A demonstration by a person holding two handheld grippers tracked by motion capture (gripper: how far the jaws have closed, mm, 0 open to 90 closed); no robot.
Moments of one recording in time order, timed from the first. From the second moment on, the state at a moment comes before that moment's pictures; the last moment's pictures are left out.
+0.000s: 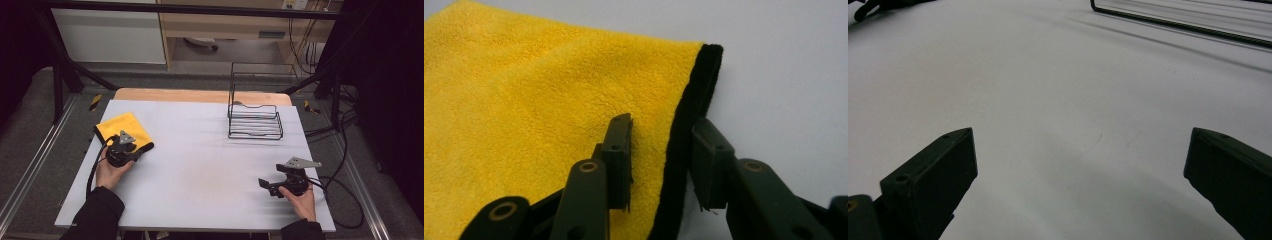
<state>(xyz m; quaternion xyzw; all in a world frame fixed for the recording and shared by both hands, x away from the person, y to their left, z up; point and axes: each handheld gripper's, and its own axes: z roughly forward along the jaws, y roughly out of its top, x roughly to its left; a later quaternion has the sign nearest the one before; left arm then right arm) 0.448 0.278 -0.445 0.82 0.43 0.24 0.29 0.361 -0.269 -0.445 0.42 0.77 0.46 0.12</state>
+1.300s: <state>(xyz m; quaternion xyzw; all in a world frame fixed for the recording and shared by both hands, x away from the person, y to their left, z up) 0.414 0.254 -0.409 0.80 0.44 0.18 0.38 0.361 -0.266 -0.445 0.42 0.78 0.45 0.11</state>
